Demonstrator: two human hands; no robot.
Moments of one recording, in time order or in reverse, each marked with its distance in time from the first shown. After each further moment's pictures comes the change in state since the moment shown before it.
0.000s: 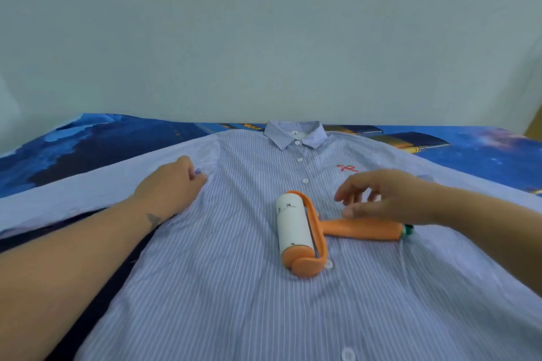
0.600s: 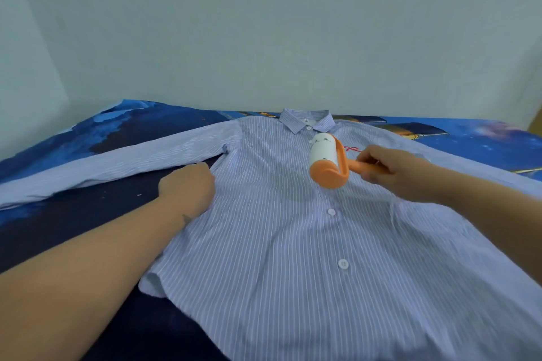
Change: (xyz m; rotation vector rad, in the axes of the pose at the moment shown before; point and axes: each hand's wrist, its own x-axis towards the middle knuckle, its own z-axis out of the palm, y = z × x) left_hand -0.085 -0.002 -0.012 0.264 -0.041 -0.108; right_hand -0.047 -0.029 0.008 -0.096 0.164 0.080
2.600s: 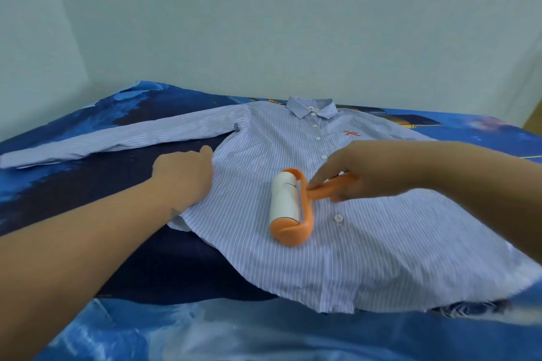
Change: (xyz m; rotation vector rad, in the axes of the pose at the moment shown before) left_hand -0.074 -0.028 -0.023 0.255 0.089 0.163; right_hand -0.061 -0.121 -0.017 -0.347 -0.429 -0.282
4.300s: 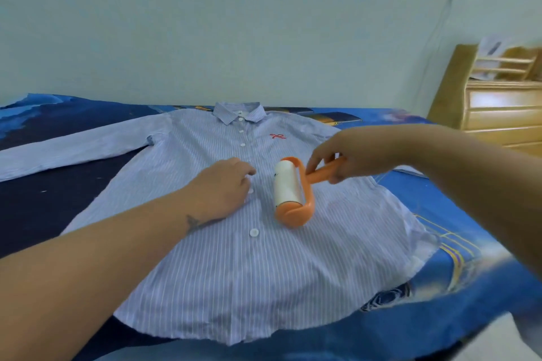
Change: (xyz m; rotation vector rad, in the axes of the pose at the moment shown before) left_hand 0.019 0.168 -0.044 -0.526 -0.026 0.574; right_hand -0.061 0.106 0.000 0.012 0.016 0.267
